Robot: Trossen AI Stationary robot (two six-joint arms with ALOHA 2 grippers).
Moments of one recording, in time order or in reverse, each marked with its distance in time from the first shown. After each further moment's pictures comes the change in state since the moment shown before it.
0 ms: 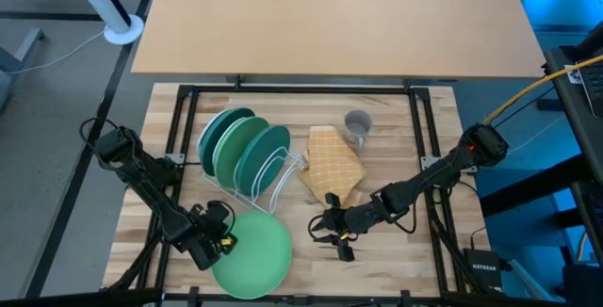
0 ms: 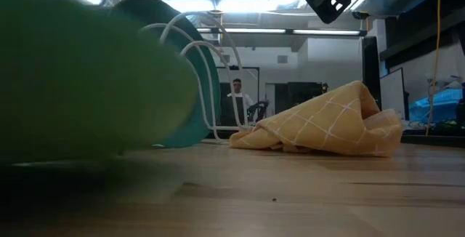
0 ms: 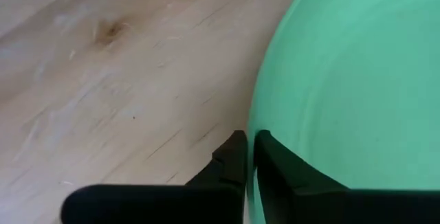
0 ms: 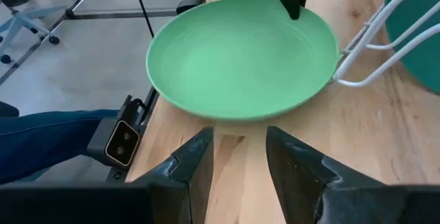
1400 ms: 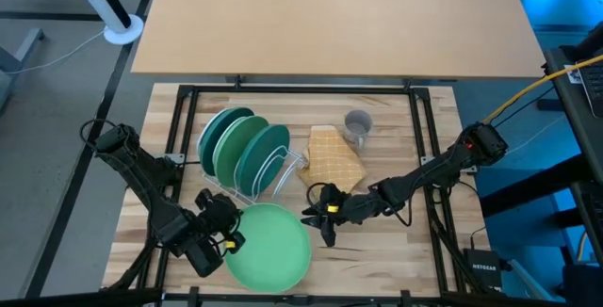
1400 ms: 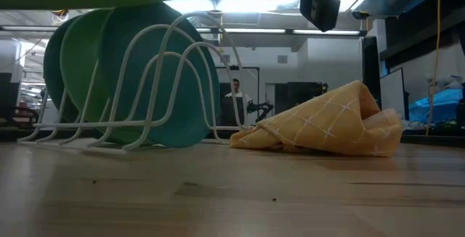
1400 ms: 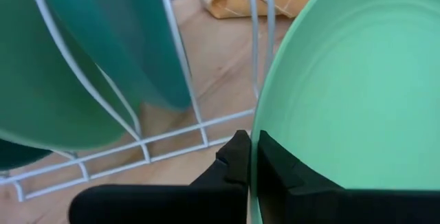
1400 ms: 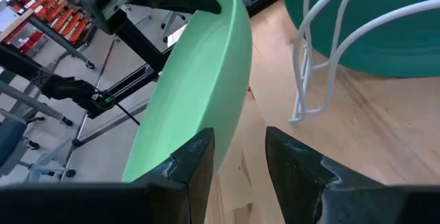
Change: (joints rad) left arm 0.068 -0.030 0.471 -0.432 -0.376 0.268; right arm -0.053 0.001 -0.001 0.142 0.153 0.421
